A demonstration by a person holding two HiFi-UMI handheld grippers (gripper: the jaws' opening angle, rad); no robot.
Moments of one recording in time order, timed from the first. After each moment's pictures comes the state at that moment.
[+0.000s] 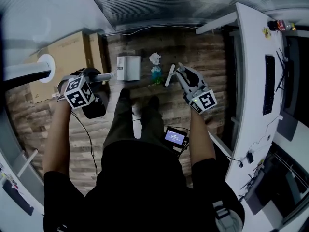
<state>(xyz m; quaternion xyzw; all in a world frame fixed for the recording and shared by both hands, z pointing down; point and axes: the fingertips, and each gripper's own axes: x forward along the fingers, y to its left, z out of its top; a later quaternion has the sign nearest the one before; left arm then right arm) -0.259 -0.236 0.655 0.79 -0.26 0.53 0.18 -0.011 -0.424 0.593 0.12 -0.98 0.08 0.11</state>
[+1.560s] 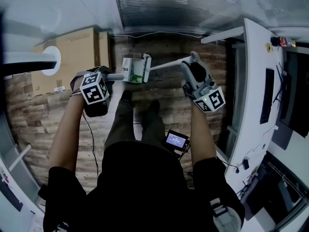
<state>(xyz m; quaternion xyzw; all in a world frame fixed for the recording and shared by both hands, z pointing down) -0.263 -0.218 0.666 0.78 -0.27 0.51 0.21 -0.105 -0.416 0.475 0.07 -0.99 0.07 -0.04</state>
